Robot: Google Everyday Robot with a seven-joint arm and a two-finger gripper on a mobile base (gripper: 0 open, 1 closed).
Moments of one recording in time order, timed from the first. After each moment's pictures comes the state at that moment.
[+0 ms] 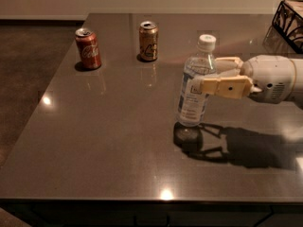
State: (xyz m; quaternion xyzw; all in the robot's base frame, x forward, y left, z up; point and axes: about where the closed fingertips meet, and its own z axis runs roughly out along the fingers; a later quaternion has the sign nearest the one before) arm 0.468 -0.111 0.977 -0.43 0.58 0.47 0.50
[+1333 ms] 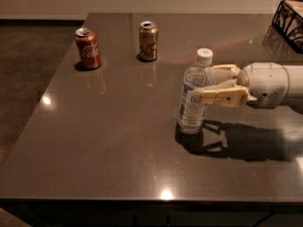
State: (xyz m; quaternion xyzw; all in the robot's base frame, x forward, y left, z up) arm 0.472 -0.113 0.950 -0.47 0.56 0.46 0.50
